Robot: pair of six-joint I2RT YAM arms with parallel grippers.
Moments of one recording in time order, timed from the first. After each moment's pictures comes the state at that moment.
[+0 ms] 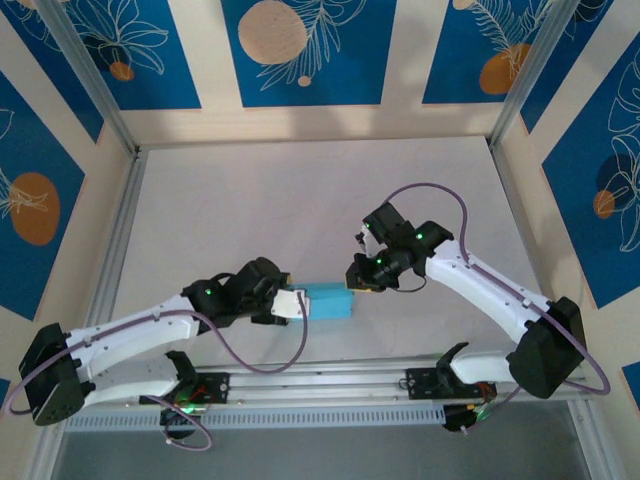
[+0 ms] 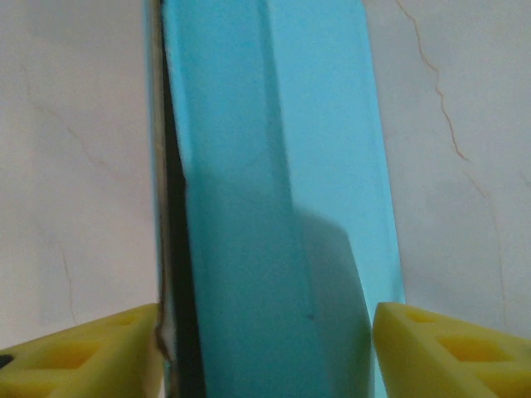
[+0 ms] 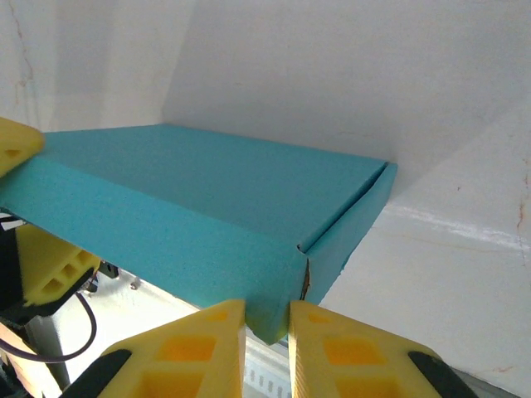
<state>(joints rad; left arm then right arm) -0.98 1.07 0.69 -0.50 -0.07 0.80 0.64 1.28 1.05 -0.98 -0.40 0.64</state>
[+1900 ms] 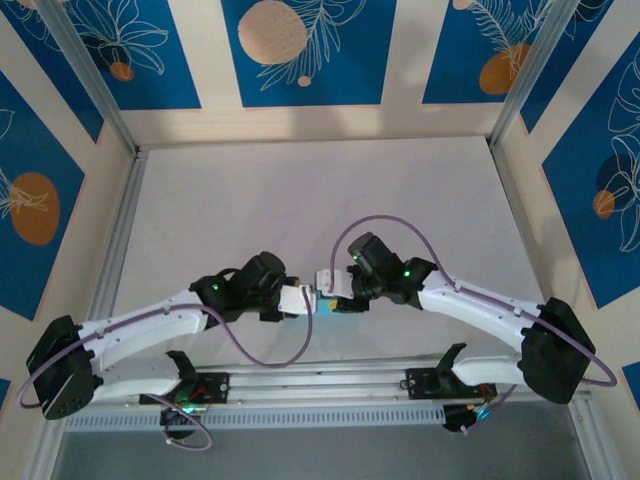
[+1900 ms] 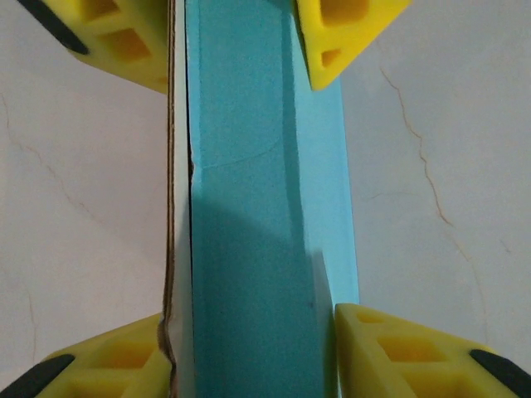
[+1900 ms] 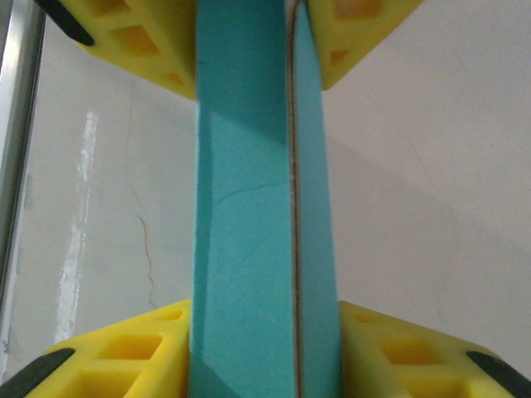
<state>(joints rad) -0.95 1.13 0.71 -0.41 0.06 0.76 0.83 1.23 0.76 -0.46 -0.29 -0.72</state>
